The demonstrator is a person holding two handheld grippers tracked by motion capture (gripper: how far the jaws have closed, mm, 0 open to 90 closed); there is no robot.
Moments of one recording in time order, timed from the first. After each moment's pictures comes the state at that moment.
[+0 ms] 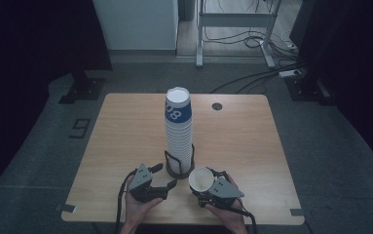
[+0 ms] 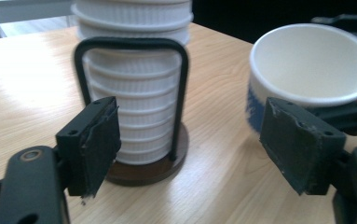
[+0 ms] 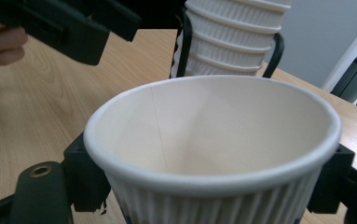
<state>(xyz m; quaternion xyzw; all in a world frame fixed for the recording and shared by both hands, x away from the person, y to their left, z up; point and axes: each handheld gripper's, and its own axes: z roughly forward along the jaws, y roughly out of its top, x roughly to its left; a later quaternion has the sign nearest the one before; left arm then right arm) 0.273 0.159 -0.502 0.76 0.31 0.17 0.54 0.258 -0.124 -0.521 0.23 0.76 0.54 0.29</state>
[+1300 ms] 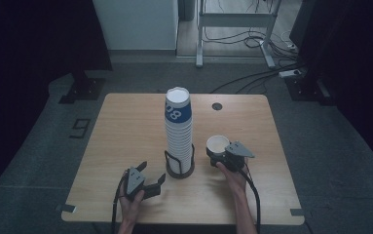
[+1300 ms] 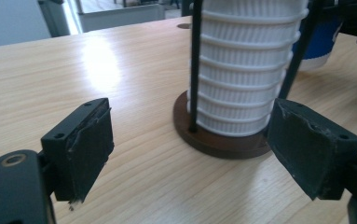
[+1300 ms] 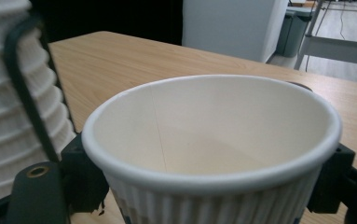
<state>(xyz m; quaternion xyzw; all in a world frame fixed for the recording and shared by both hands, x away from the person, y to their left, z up) 0.277 0.180 -0.540 0.72 0.38 0.29 0.50 0.374 -0.166 -0.533 0.39 0.69 0.53 0.29</state>
